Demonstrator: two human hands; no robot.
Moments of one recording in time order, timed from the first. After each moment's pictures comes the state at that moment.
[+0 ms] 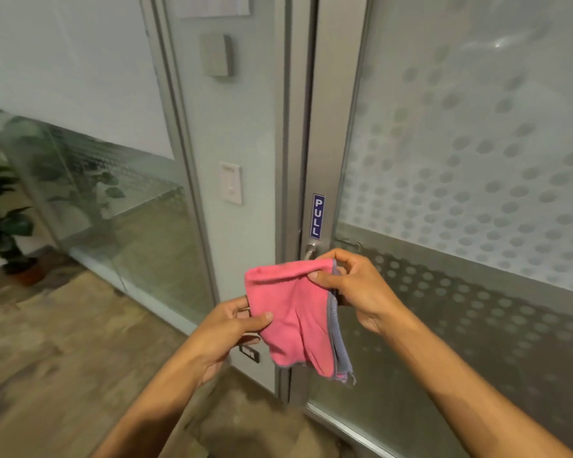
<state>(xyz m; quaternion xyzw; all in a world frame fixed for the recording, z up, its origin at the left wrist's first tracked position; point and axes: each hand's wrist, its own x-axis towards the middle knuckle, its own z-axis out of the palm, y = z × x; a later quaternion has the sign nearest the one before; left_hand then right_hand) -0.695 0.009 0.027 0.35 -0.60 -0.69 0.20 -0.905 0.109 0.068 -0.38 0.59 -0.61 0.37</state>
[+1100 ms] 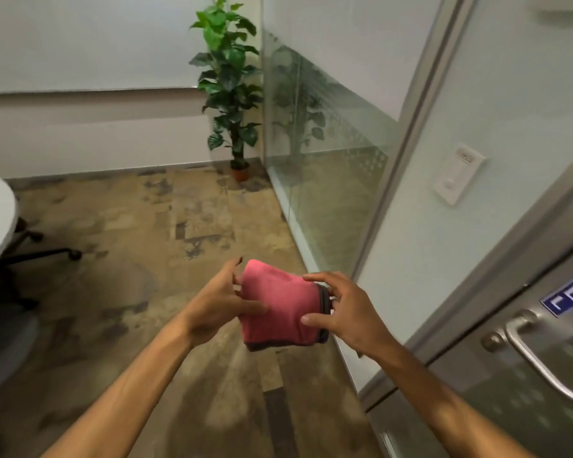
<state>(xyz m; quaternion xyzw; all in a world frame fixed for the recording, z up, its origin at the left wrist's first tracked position) -0.521 -0.045 -0.008 0.58 -0.46 -0.56 0.38 -0.766 -0.073 -0.031 -0.71 0.50 -0.29 0.40</state>
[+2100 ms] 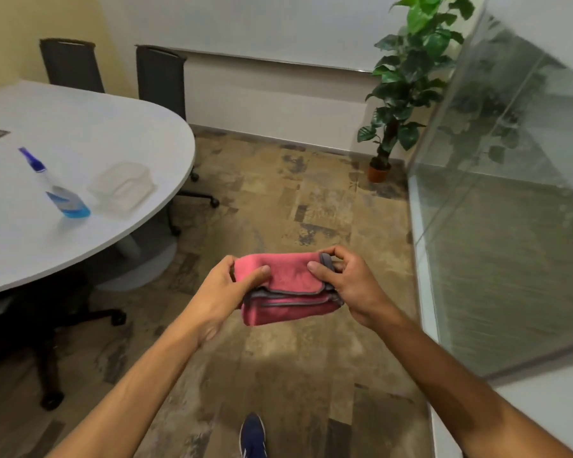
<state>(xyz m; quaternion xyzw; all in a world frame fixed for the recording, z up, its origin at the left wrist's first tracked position) -0.277 -0.039 -0.034 0.73 -0.23 -0.38 0.52 -0.442 -0.204 -0.054 -0.64 0.32 -0.22 0.66</state>
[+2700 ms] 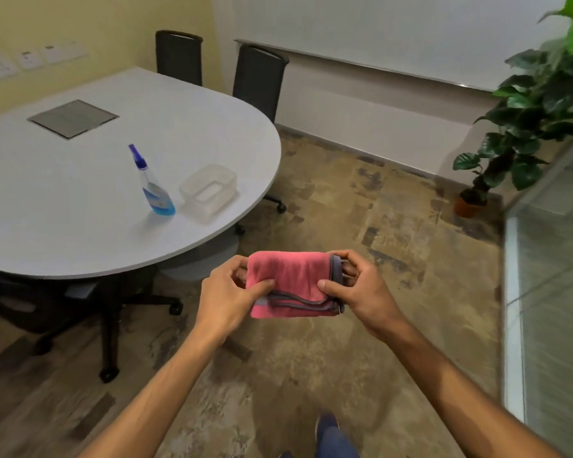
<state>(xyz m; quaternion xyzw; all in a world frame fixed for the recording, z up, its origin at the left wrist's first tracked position) -0.073 -0.008 -0.036 0.85 -0.18 -0.14 0.47 -0.196 -0.213 -0.064 -0.72 0.23 -0.16 0.64</state>
